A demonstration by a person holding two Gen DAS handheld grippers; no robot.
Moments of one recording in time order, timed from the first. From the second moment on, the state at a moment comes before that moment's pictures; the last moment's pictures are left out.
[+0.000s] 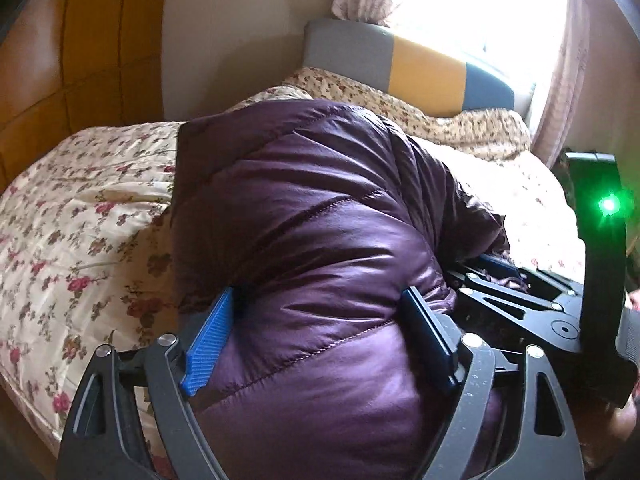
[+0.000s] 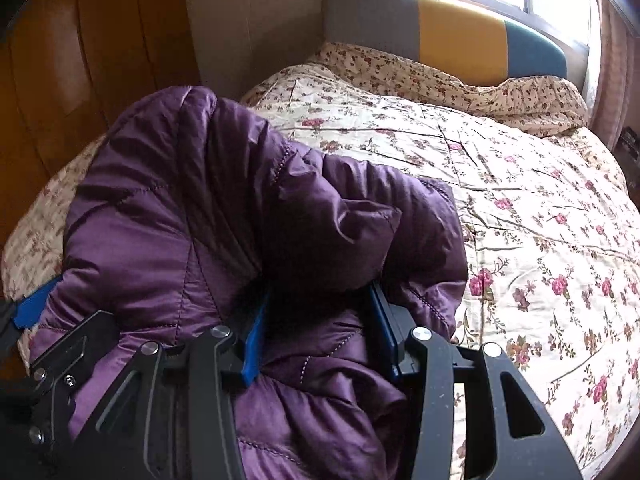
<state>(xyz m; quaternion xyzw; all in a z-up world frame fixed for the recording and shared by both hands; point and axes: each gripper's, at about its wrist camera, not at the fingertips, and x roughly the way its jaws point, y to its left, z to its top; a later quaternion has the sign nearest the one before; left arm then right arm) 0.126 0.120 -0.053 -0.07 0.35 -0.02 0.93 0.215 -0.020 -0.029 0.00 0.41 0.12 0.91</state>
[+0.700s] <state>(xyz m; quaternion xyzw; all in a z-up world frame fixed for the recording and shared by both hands) 0.070 0.128 -0.016 -0.10 0.32 0.03 0.94 0.158 -0.024 0.028 0.00 0.36 0.13 0.92</state>
